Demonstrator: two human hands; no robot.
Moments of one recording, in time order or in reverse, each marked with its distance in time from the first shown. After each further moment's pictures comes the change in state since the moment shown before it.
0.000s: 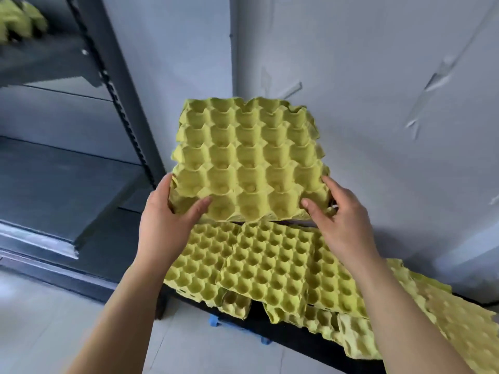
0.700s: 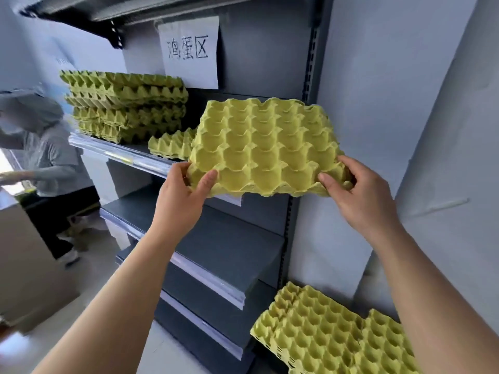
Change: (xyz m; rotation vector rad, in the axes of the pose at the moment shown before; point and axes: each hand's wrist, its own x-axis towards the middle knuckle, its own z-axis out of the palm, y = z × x) left_hand 0.077 -0.048 -0.391 0.073 0.479 0.179; right_hand 0.037 -0.385 0.111 0.202 0.075 -0.370
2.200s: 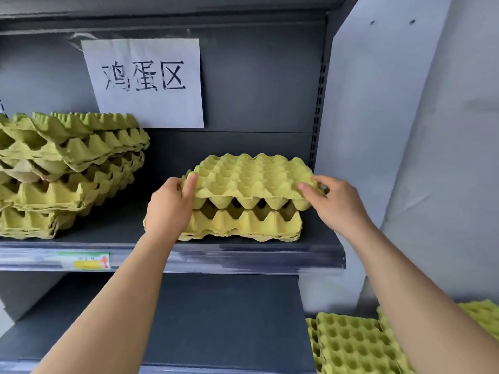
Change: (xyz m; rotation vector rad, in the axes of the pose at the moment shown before) left_hand 0.301 -0.153 0.019 -0.019 -0.311 0.165; right_hand 0.112 -0.118 0.206 -0.282 0.213 0.375
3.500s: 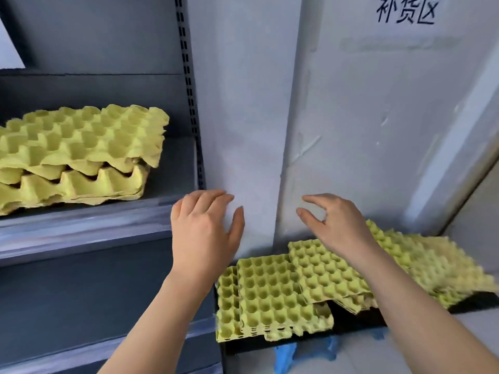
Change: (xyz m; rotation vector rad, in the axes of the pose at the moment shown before) left_hand -0.226 0.161 0.156 0.022 -0.060 0.649; right_hand -0.115 0.198 -0.140 -0.347 -0.041 0.116
